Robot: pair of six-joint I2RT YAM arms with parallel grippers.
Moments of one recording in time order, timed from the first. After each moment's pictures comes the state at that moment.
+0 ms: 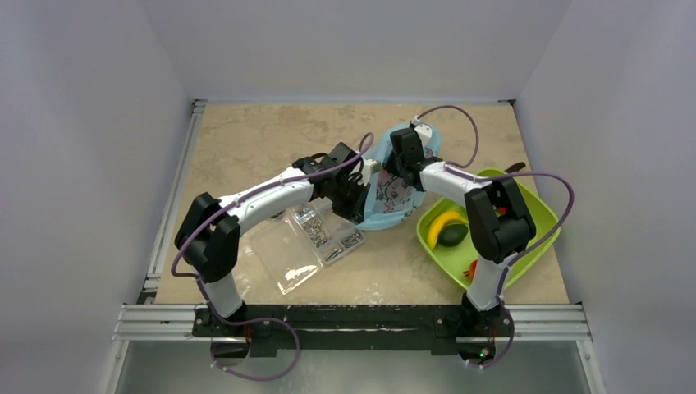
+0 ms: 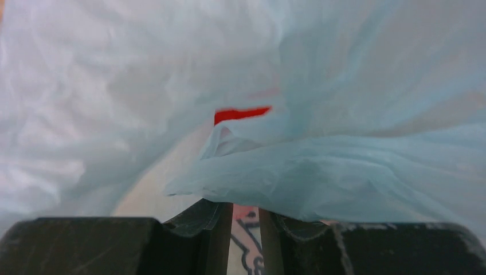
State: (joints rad) left arm -0.76 1.75 1.37 -0.67 0.36 -0.33; right arm 0.46 1.82 1.16 -0.06 0.32 0.73
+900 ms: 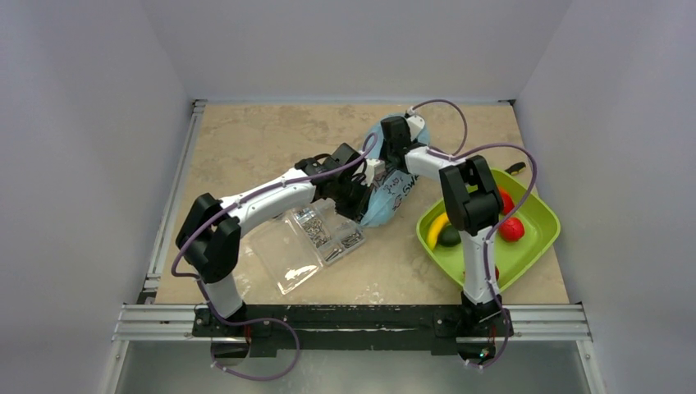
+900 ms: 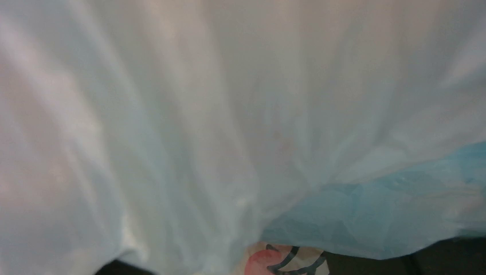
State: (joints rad) left arm -0.78 1.75 1.38 -0.66 0.36 -0.33; right arm 0.41 2.16 1.48 -0.01 0.36 0.85
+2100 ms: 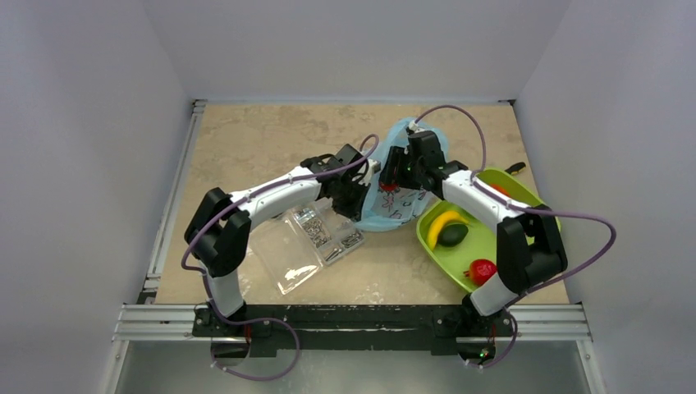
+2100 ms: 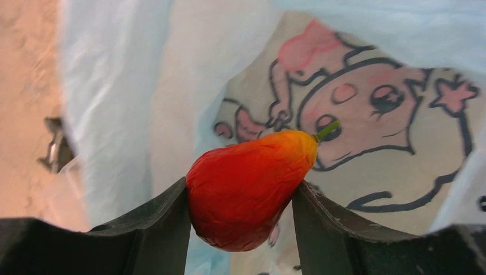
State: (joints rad) left arm -0.77 1.82 1.40 -0.68 0.22 -0.33; right arm 0.41 1.61 1.09 -0.24 -0.01 0.53
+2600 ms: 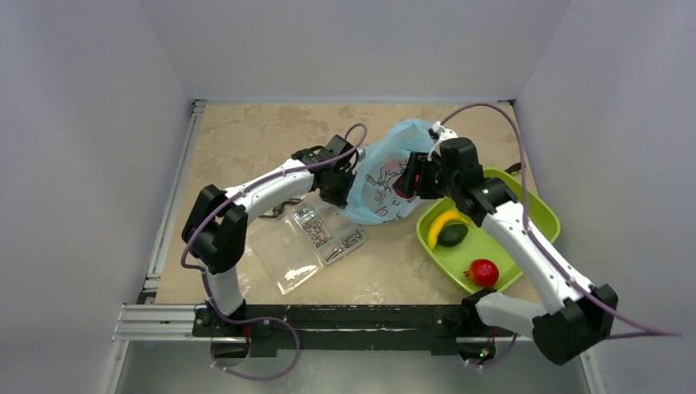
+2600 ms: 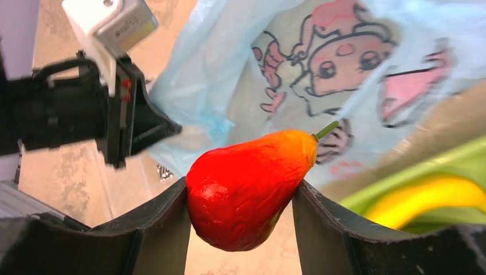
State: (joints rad) left arm -0.71 1.82 1.41 -0.68 0.09 -0.30; right arm 0.43 1.21 1.07 -0.54 -0.13 0.46
